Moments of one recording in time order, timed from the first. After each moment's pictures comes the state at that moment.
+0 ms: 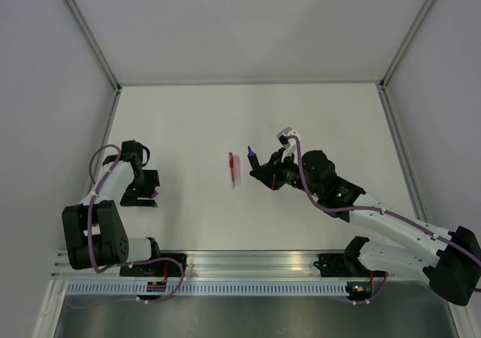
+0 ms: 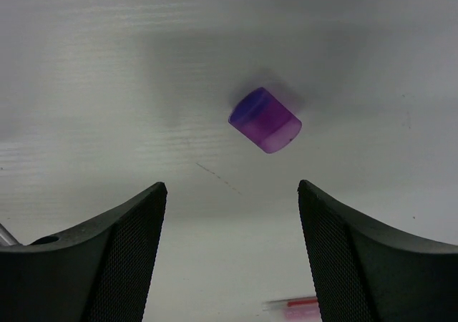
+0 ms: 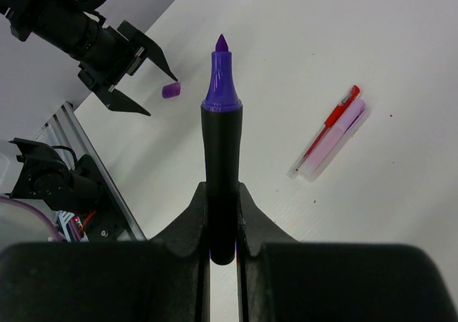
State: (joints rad) left arm 0.14 1.30 0.78 -0.89 -0.14 -1.42; right arm 0.82 1.04 0.69 0.12 -0.13 0.42
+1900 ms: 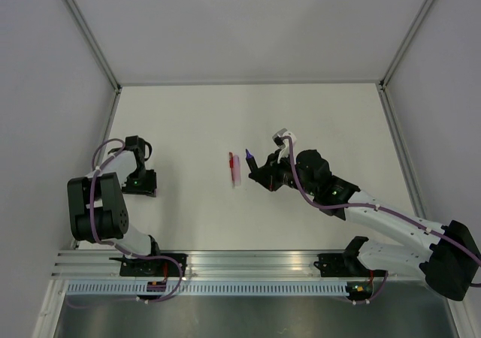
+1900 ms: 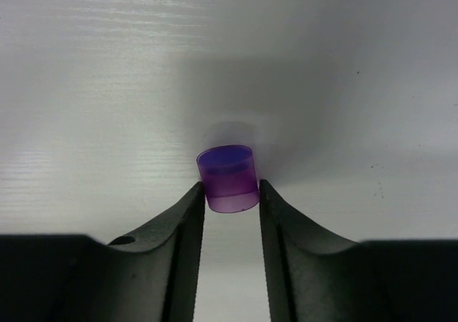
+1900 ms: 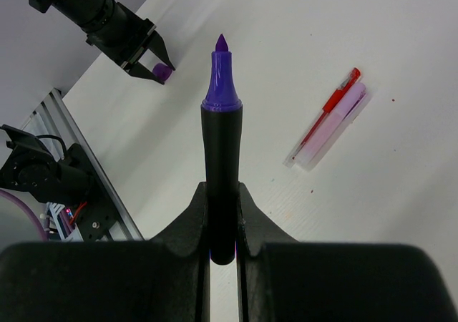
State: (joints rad) left arm 0.16 1.55 0.84 -0.80 -0.22 -1.44; right arm 0.82 1.08 0.69 0.11 -0.14 0.42
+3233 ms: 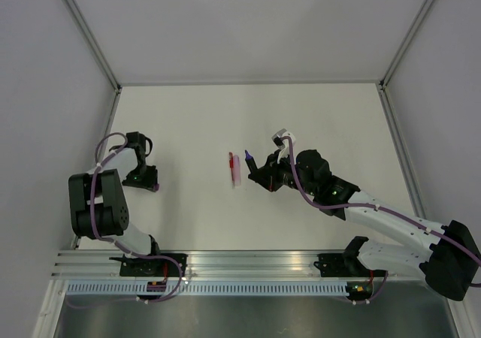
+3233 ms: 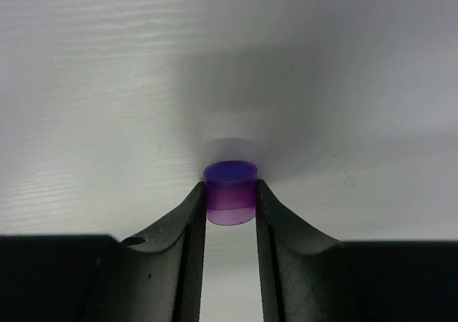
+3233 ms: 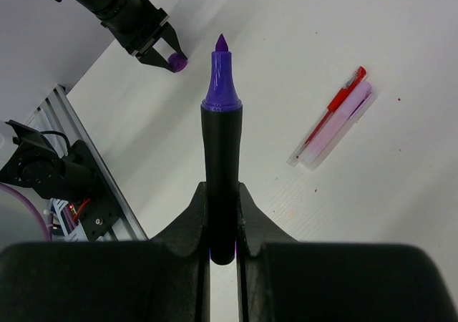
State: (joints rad) left arm 0.16 1.58 0.87 -0.74 -0.22 -1.32; right arm 0.82 1.08 0.69 0.11 -0.16 0.42
